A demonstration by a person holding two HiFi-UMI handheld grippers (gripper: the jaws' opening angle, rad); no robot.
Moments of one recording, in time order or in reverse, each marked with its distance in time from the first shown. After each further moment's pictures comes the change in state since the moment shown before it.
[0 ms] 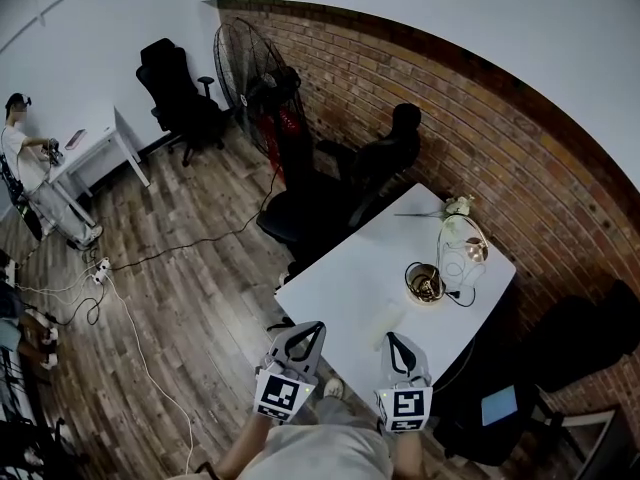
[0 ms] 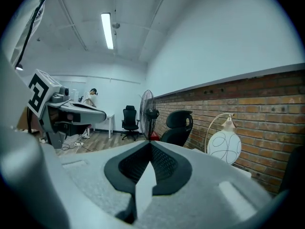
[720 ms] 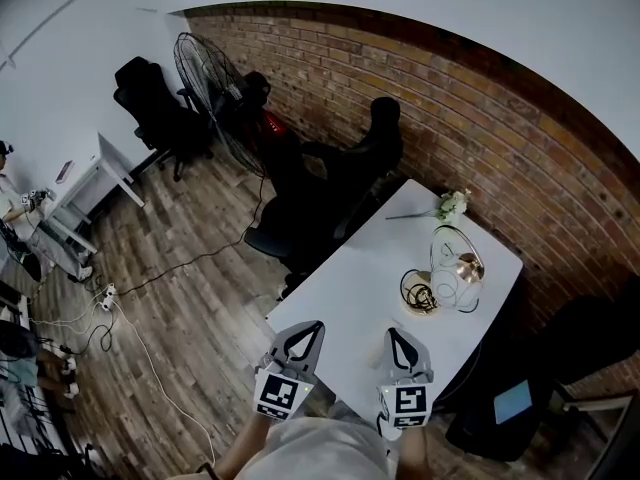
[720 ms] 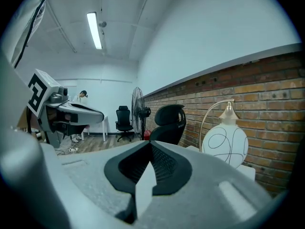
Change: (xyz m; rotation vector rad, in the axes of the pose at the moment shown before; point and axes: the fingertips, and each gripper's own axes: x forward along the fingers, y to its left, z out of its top) left arm 0.099 0.019 0.003 0.047 0.079 -0.076; right arm 0.067 -0.071 -0.012 0.081 0.021 -0.047
